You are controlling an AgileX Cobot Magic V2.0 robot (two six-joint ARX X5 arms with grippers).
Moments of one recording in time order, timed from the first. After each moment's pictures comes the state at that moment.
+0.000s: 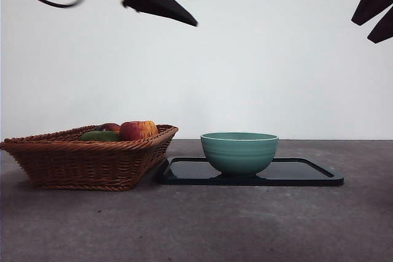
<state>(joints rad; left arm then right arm) -0.62 1.60 1.50 -0.46 0.34 -0.32 0.37 0.81 0.81 -0.82 -0.45 0.05</state>
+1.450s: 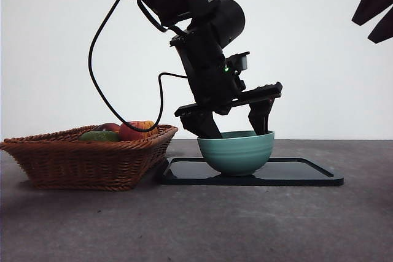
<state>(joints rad) -0.72 2.17 1.73 -0.46 0.05 -0.20 0.37 0.81 0.81 -0.82 -0.44 0.05</state>
